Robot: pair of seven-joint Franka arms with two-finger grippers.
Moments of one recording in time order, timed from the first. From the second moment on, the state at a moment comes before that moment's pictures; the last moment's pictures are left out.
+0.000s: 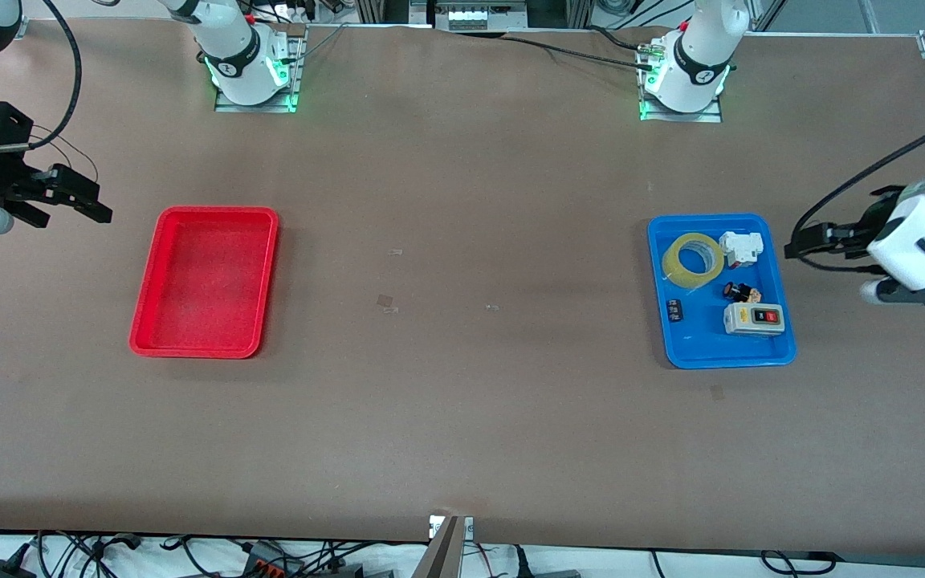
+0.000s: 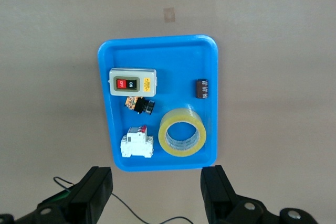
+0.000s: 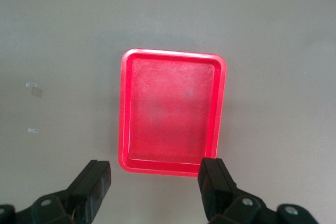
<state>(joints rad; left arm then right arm) 0.02 0.24 -0.03 -1.53 0.00 1.58 -0.01 0.04 0.02 -0.04 -1.66 0.00 1.67 -0.06</state>
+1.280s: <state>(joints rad) 0.06 0.20 -0.03 -2.31 -0.06 2.35 -0.02 0.04 0.03 -0.04 -1.66 0.00 1.67 -0.06</state>
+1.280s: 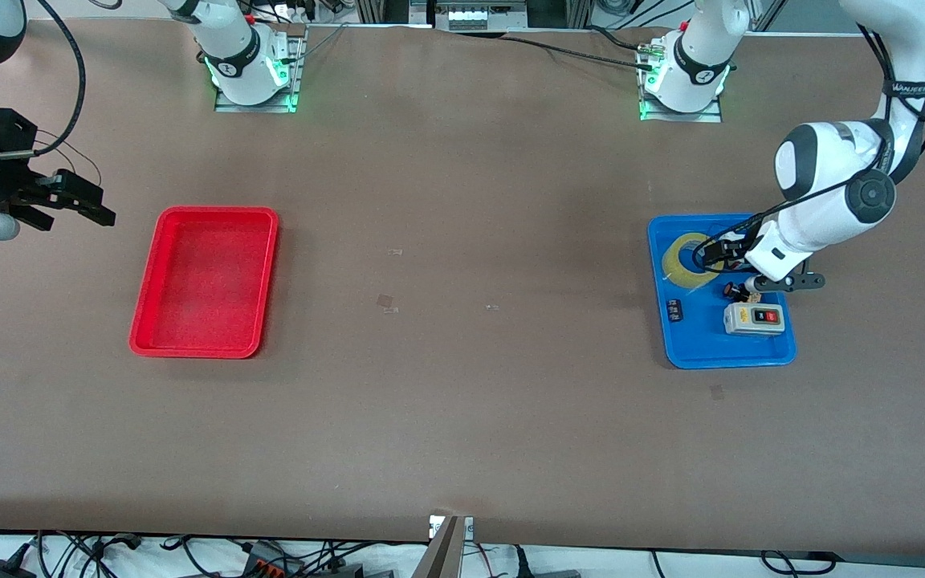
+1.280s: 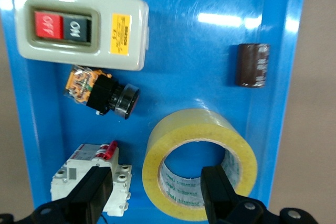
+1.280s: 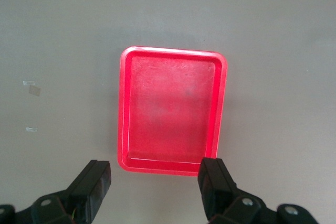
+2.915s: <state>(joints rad) 0.00 0.35 -0.05 -1.88 -0.24 1.84 -0.19 0.04 0.04 -0.04 -1.66 0.00 1.66 -0.06</state>
